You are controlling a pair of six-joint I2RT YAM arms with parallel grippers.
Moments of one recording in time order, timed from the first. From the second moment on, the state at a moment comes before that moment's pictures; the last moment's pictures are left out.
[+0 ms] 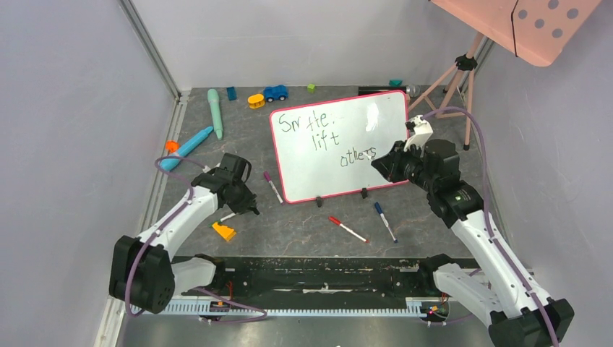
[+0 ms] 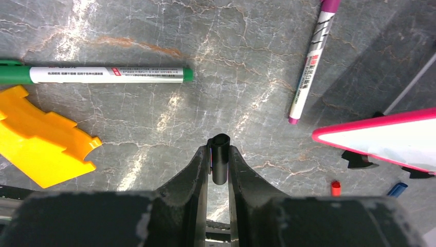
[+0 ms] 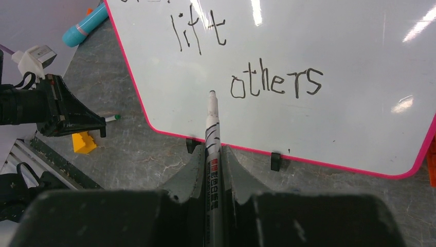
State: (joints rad) left arm -0.32 1.20 0.74 -0.72 -0.07 -0.96; right arm 0.33 0.87 0.85 -0.35 -0.24 0.33
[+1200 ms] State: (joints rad) left arm -0.32 1.02 0.94 -0.89 0.08 -1.43; right arm 0.68 1.01 0.85 -0.23 -0.16 0.35
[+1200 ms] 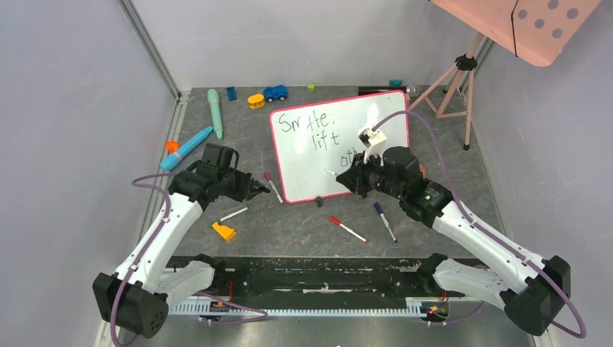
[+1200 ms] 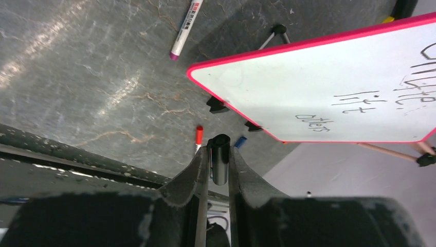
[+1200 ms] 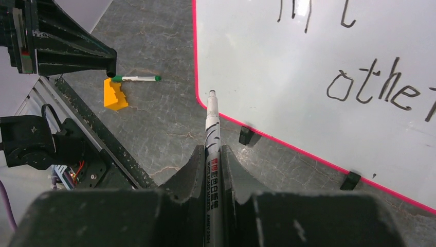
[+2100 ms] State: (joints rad) left arm -0.32 1.11 1.07 -0.90 0.23 -1.76; right arm 0.89 1.12 0.91 -0.17 -0.04 0.28
